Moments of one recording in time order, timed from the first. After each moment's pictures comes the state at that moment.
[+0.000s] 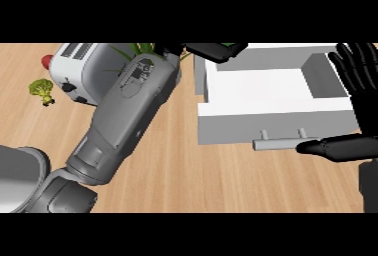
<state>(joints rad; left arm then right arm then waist) -1.22 0.00 -0.04 -0.63 0.19 0.27 -0.31 -0.30 -0.24 -0.18 -1.80 -0.13 0.21 0.09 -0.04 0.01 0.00</state>
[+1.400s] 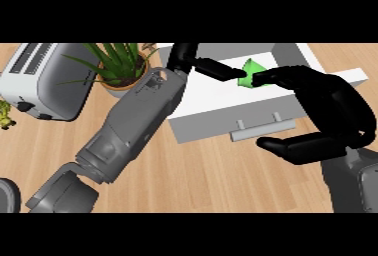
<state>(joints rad) -1.26 0.00 -0.31 -0.38 0.46 0.24 -0.33 -0.42 -0.18 -0.01 -1.77 -0.26 0.38 0.09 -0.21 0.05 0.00</state>
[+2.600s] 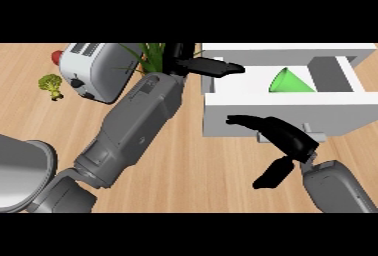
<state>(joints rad) -1.20 0.00 -0.27 -0.46 0.67 0.21 -0.54 -0.32 -0.35 0.31 -1.49 0.35 0.45 0.01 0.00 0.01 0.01</state>
